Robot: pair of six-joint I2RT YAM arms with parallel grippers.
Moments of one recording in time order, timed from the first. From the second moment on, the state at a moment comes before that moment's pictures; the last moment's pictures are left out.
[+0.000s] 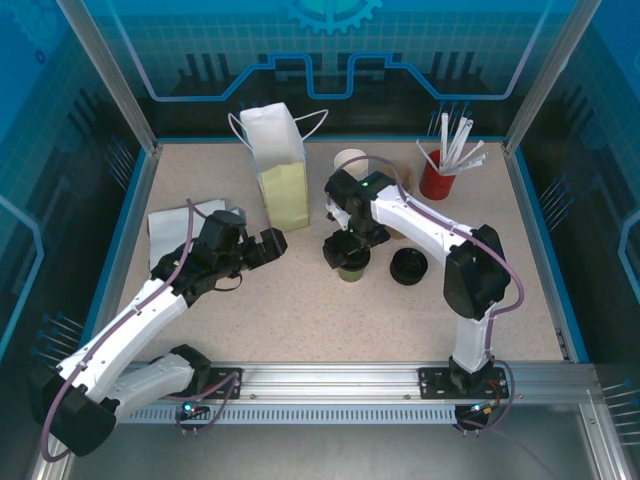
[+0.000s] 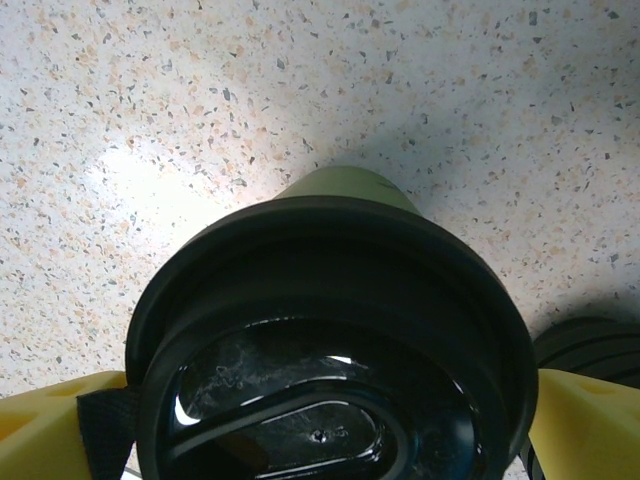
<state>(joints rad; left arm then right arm) -0.47 0.98 0.86 -0.66 0.01 -0.85 0.66 1.90 1.66 -1.25 -0.06 0.14</state>
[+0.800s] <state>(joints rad) -0.47 0.98 0.86 -0.66 0.01 -0.82 0.68 1.96 1.66 -1.26 -0.03 0.12</state>
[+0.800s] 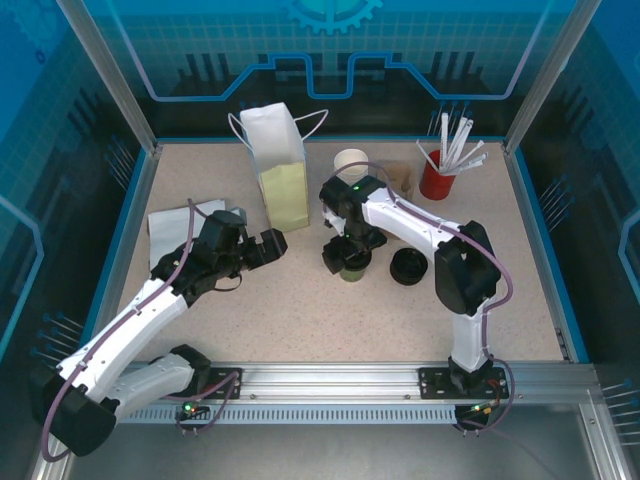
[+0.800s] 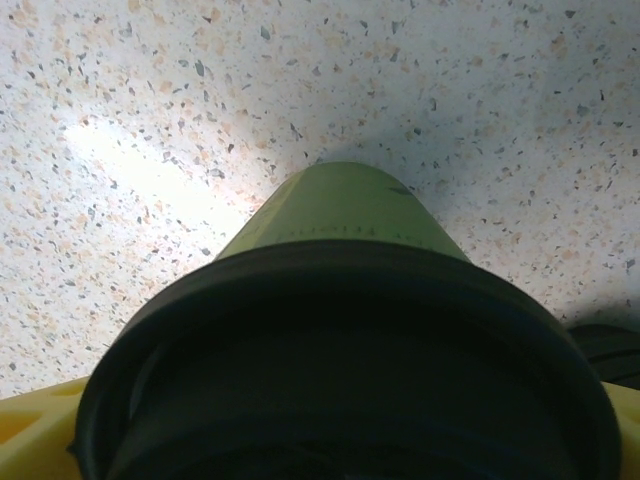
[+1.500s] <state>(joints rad) -0.47 0.97 0.87 -0.68 -0.01 -0.79 0.62 1.73 1.57 -1.35 -0.01 0.12</state>
